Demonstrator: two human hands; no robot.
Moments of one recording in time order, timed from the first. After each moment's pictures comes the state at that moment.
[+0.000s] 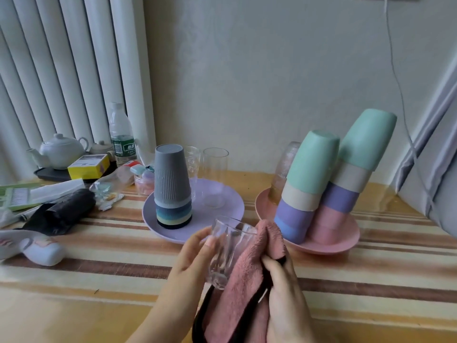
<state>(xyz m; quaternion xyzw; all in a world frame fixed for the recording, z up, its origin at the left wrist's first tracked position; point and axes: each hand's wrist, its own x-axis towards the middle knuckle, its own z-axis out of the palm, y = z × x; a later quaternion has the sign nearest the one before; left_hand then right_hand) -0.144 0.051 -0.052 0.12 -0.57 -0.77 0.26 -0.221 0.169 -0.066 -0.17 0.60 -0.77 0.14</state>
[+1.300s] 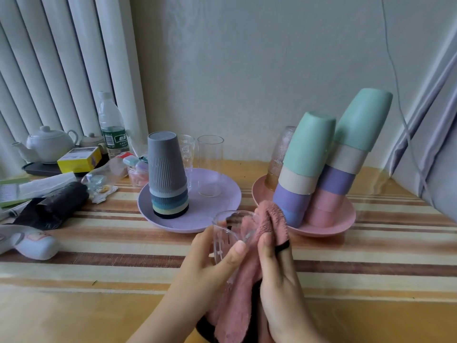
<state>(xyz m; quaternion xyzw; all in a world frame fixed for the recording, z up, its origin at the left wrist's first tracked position) -0.140 0.059 -0.058 0.09 -0.74 -0.63 0.23 -0.198 0.169 -0.056 -0.25 0.59 -0.76 0.07</state>
